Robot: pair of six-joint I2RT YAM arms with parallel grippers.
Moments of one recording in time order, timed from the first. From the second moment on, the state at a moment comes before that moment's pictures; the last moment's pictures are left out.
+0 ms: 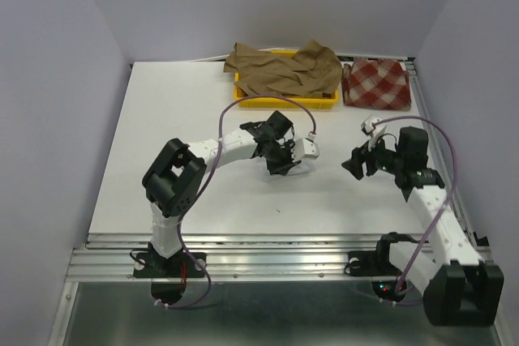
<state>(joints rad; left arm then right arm) -0.81 1.88 1.32 -0.50 0.38 0.58 -0.03 1.05 0.69 -0.32 -0.69 -0.31</state>
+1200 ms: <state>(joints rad) -0.68 2.22 1.76 -1.10 0.85 0.86 0.68 1.10 0.34 0.26 -0.36 -1.16</state>
